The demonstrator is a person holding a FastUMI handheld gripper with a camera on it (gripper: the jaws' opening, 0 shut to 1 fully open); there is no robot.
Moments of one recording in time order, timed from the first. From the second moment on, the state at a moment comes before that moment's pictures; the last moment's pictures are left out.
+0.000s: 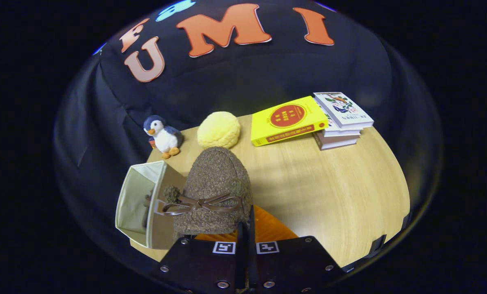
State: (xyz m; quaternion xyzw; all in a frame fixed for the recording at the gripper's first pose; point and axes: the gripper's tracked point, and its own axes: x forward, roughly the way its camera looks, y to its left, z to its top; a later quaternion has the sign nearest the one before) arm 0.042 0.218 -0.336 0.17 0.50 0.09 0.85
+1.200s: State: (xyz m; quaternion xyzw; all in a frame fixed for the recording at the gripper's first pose) arm 0.049 0.447 -0.329 0.08 0.52 0.14 0.84
